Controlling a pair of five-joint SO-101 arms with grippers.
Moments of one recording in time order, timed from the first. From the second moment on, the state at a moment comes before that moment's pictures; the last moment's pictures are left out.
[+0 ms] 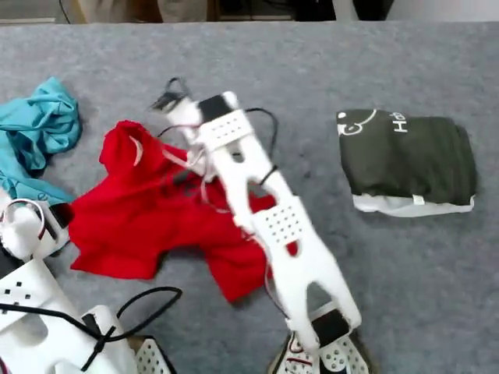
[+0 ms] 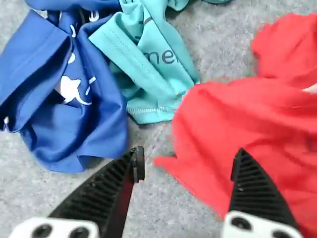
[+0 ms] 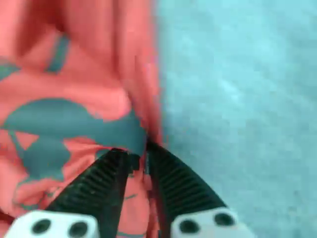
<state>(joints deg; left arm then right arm) -39.7 -55.6 36.7 85.5 -11.6 -28.4 67.5 -71.1 101.3 14.4</state>
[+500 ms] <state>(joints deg) -25.5 -55.6 43.7 85.4 -11.6 -0.9 46.7 -51.8 101.3 17.0</state>
